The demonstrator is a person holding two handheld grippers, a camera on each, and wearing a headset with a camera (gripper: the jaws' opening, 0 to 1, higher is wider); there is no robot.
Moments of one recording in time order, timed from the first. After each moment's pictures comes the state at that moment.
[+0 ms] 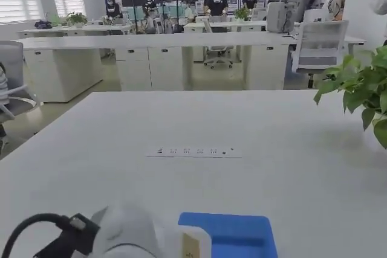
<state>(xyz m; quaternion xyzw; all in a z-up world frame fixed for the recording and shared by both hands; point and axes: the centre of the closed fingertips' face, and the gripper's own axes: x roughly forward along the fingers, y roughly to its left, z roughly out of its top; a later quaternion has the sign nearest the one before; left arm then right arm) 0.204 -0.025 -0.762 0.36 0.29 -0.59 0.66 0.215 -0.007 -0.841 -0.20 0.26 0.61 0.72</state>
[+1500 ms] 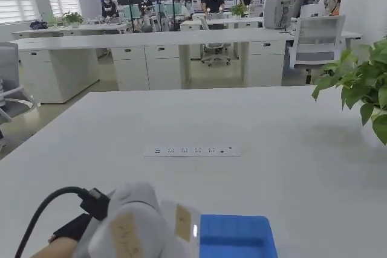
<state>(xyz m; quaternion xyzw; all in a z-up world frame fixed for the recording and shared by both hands) 0.226 -0.021 -0.778 0.31 0.32 -0.60 0.66 0.229 0.010 -0.839 -0.19 0.25 0.62 0.72</state>
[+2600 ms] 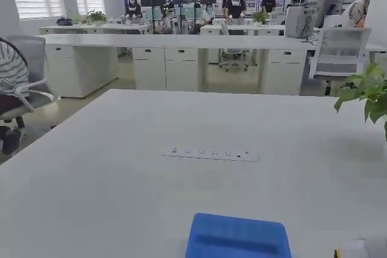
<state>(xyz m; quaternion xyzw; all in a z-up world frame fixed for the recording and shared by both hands) 0.214 0.034 -0.744 -0.02 0.18 -0.35 0.92 0.271 -0.029 -0.802 0.16 0.35 0.54 0.75</state>
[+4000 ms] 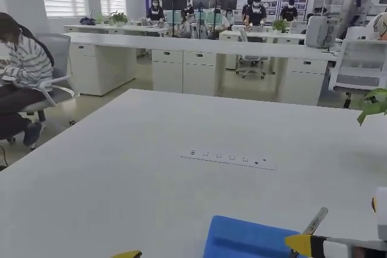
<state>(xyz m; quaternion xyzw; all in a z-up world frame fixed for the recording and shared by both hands) 0.226 0.059 -0.744 0.03 0.14 -0.28 0.95 0.368 -0.057 -0.788 0.12 0.34 0.46 0.81</state>
